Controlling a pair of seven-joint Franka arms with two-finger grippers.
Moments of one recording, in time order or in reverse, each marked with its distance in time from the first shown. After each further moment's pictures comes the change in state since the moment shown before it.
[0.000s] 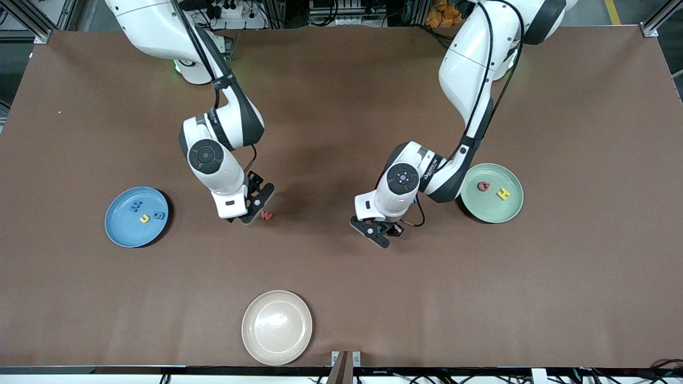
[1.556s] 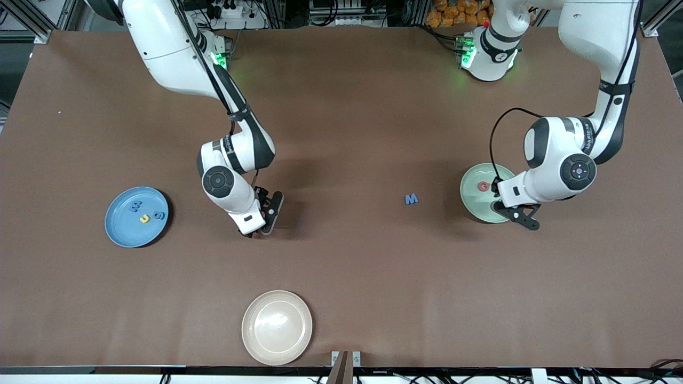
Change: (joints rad) left arm 0.302 -0.484 0.185 -0.582 -0.068 -0.183 0.385; right arm -0.032 0.191 0.024 0.105 0.109 0.094 -0.287
